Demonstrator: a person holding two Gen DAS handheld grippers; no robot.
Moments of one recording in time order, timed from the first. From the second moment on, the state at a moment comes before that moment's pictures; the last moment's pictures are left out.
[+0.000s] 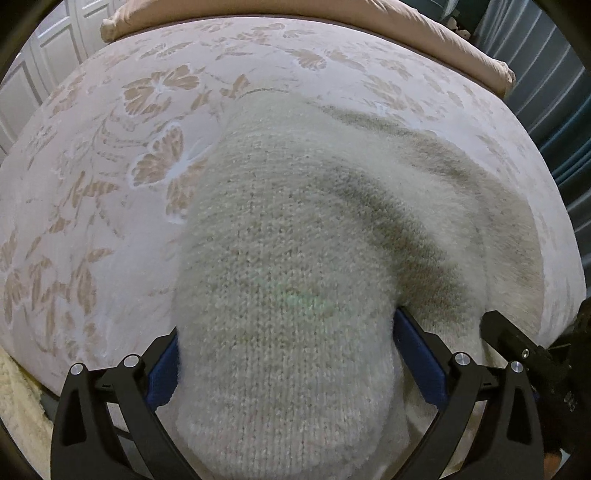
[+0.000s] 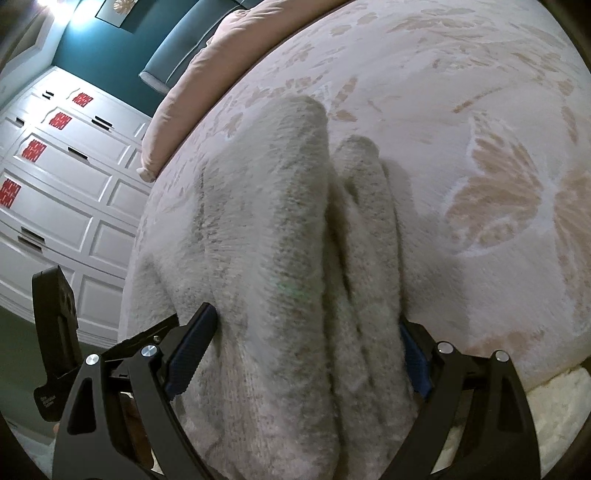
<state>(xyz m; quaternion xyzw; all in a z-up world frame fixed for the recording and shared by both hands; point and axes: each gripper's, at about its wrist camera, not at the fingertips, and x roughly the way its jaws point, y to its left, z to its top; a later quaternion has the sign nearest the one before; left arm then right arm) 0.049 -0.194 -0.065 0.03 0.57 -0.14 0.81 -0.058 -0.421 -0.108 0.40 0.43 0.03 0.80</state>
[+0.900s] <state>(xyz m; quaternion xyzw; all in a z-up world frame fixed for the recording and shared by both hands) 0.027 -0.150 -0.011 -0.11 0.57 -0.32 0.75 -0.118 -0.396 -0.032 0.45 0.38 0.04 0.81</state>
